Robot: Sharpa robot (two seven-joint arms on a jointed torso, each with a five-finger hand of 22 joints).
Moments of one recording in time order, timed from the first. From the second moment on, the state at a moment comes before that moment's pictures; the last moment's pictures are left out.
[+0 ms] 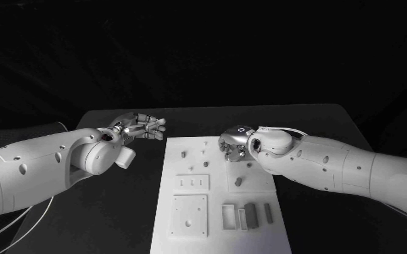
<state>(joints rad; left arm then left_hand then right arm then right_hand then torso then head) 1.33 -0.83 -0.23 1.33 -0.12 -0.18 0.15 1.51 0.02 -0.04 0.29 0.05 0.75 0.19 0.34 0.48 1.02 0.16 0.17 0.14 0.91 0.12 0.43 0.58 0.11 0.89 0.07 0.13 0.87 1.20 -0.56 -0.18 1.18 -1.69 -0.16 -0.04 1.17 -0.13 0.58 -0.29 0.10 0.86 0.17 0.33 0.44 1.09 0.12 0.12 0.21 1.24 0.02 1.19 0.74 0.17 1.11 0.01 0.82 1.31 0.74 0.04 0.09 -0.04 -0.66</state>
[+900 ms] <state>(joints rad) 1.33 -0.83 -0.23 1.33 -0.13 -0.17 0.14 1.51 0.02 -0.05 0.29 0.05 0.75 0.19 0.33 0.47 1.02 0.17 0.16 0.14 0.91 0.12 0.43 0.59 0.11 0.90 0.07 0.13 0.87 1.21 -0.58 -0.18 1.20 -1.74 -0.18 -0.04 1.18 -0.14 0.58 -0.29 0.10 0.87 0.16 0.33 0.45 1.12 0.12 0.12 0.24 1.24 0.01 1.20 0.73 0.18 1.11 0.01 0.82 1.31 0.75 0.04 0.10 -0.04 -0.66</state>
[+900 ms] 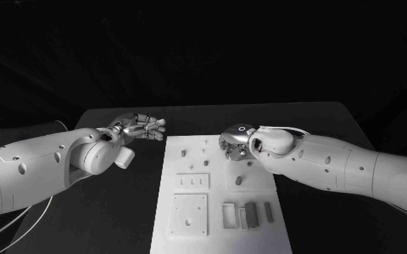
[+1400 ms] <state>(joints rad) 1.33 -0.83 -0.23 1.33 -0.13 -0.17 0.14 1.51 0.02 -0.05 0.29 0.05 0.75 0.20 0.33 0.47 1.02 0.17 0.16 0.14 0.91 0.12 0.42 0.59 0.10 0.90 0.06 0.13 0.87 1.21 -0.57 -0.18 1.19 -1.77 -0.20 -0.04 1.21 -0.14 0.58 -0.29 0.10 0.88 0.16 0.34 0.45 1.13 0.11 0.12 0.27 1.24 0.01 1.20 0.73 0.18 1.11 0.01 0.82 1.31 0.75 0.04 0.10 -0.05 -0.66</state>
